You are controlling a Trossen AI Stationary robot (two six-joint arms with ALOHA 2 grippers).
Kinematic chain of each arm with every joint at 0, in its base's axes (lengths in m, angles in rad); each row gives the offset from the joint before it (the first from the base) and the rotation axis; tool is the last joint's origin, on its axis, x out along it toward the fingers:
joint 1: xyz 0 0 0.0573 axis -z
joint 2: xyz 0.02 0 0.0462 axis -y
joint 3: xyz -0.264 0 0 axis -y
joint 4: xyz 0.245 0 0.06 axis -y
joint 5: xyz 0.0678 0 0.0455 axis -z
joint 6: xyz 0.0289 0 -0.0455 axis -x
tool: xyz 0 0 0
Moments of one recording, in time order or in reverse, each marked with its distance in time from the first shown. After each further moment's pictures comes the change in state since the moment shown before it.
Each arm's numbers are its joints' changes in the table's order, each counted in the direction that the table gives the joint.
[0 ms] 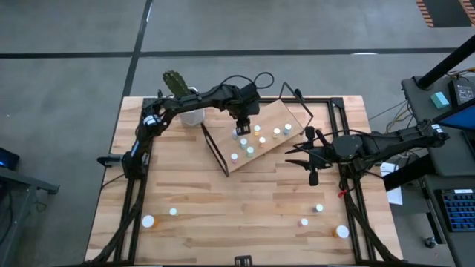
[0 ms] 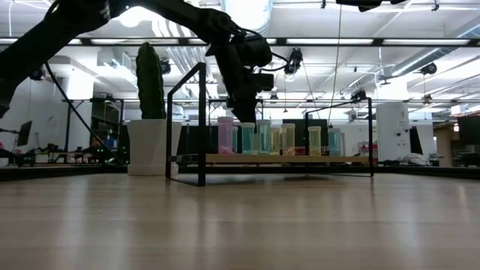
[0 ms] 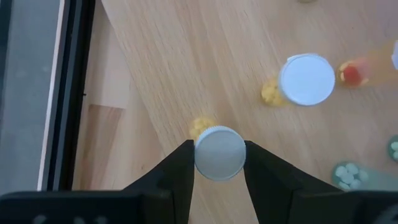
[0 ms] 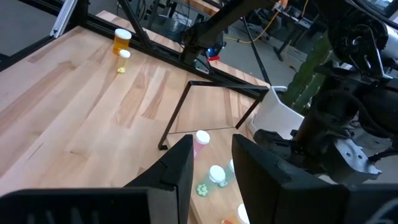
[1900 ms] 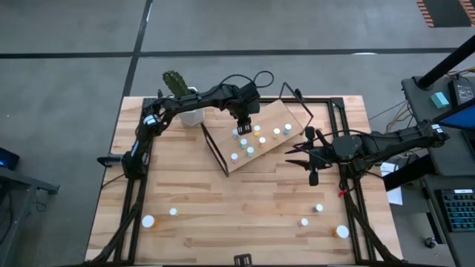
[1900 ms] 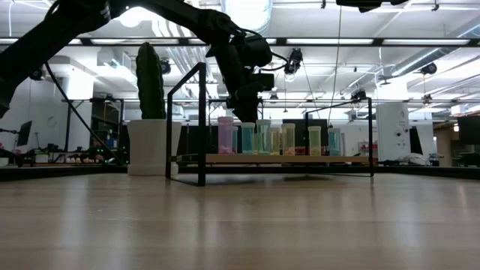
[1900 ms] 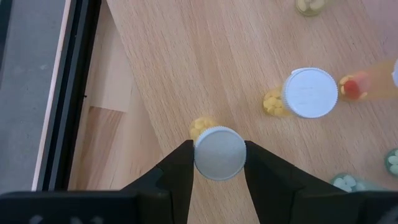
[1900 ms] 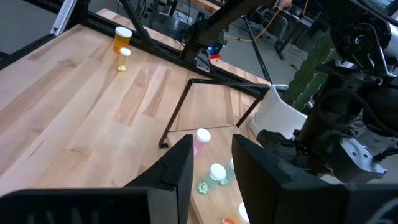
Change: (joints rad) left arm -0.005 0.000 -0.001 0.021 0.011 0.037; right arm 0.000 0.000 -0.001 -0.006 0.000 -0.003
